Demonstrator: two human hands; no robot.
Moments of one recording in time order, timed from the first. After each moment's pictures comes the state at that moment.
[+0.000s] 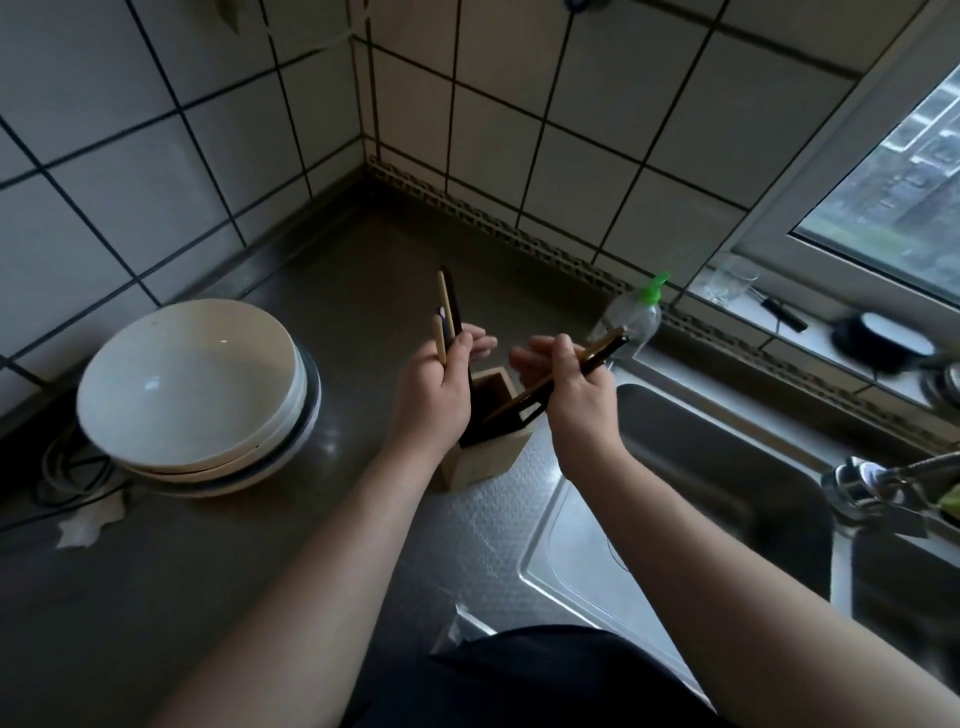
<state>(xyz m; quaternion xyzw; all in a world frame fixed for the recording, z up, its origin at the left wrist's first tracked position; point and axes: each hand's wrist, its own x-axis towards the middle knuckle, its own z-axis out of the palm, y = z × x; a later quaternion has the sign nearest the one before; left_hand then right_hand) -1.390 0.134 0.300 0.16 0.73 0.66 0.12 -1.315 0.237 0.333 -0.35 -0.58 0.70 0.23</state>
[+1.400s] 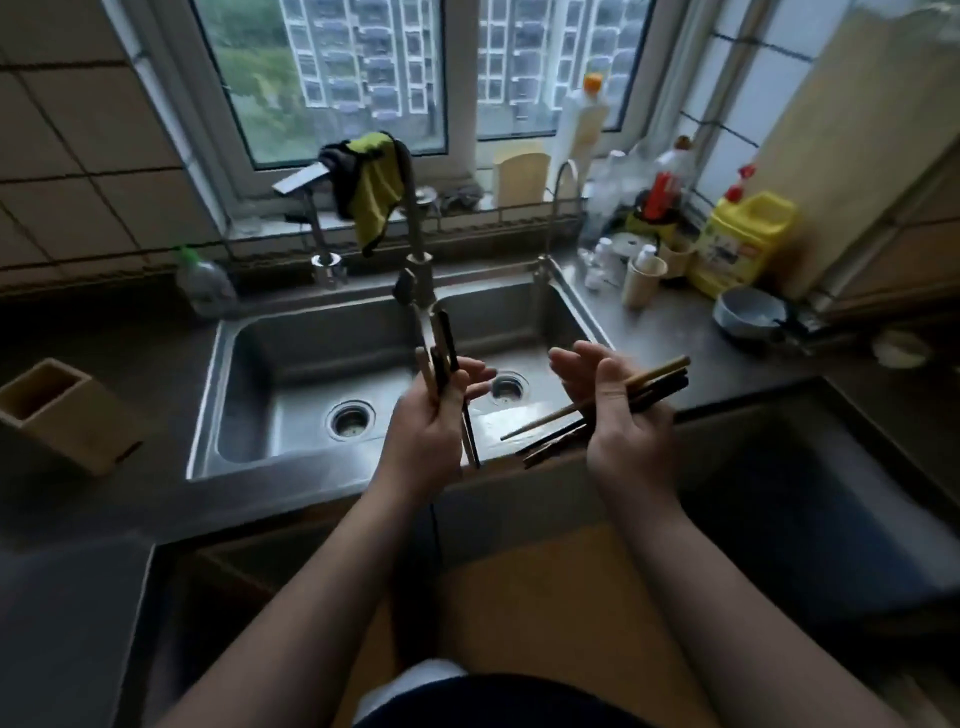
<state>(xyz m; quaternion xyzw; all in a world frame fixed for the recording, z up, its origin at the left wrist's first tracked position) -0.867 0.159 0.347 0.49 0.52 0.59 0.37 -0.704 0.173 0.379 -0.40 -0.48 0.50 0.60</state>
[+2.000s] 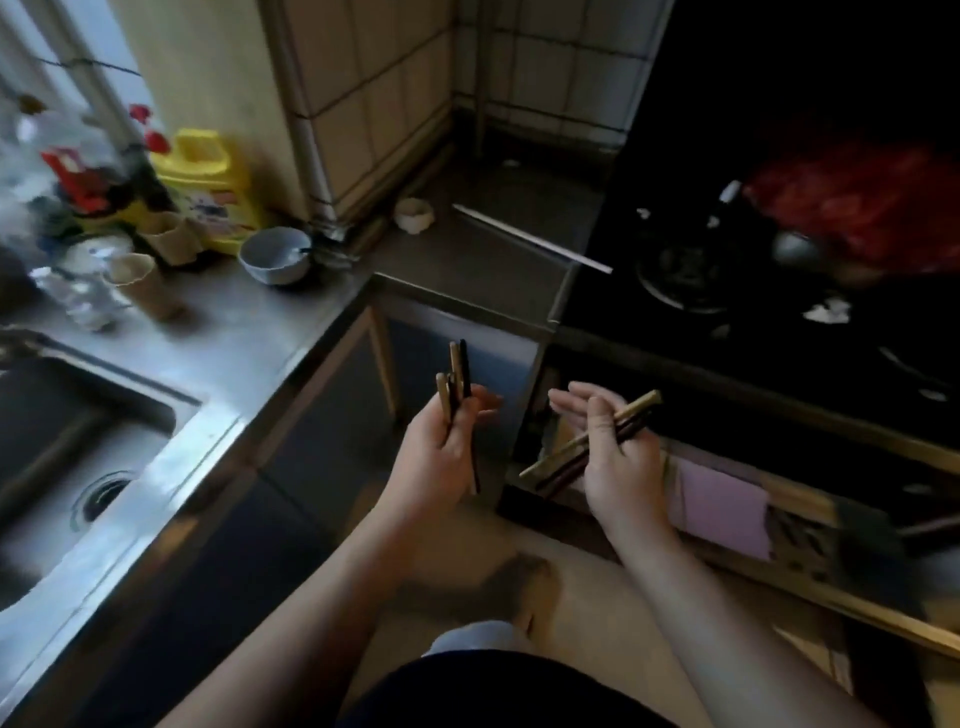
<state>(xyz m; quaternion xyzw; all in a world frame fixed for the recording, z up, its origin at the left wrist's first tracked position) -0.468 0.161 0.303 0.69 0.31 0.27 0.60 -0.348 0.044 0.313 -0.67 -0.24 0.20 0.67</state>
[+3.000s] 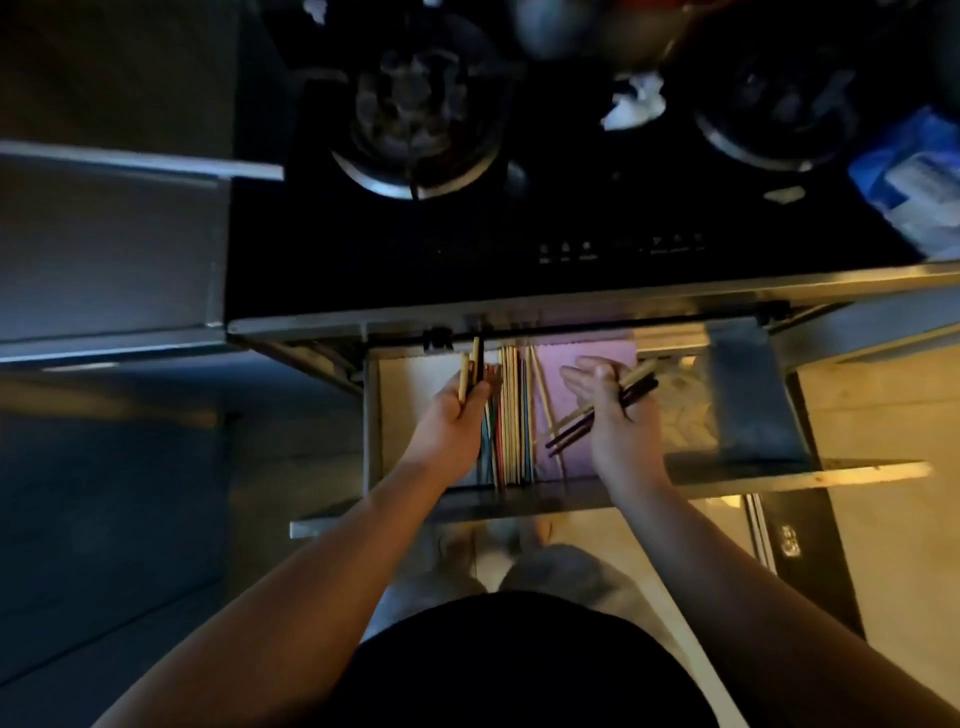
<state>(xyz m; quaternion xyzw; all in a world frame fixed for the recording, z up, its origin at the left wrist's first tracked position) -0.094 0.050 0.148 0.71 0.36 -0.13 0.60 -0.037 -0.104 0.157 -0.81 0.06 0.19 0.55</state>
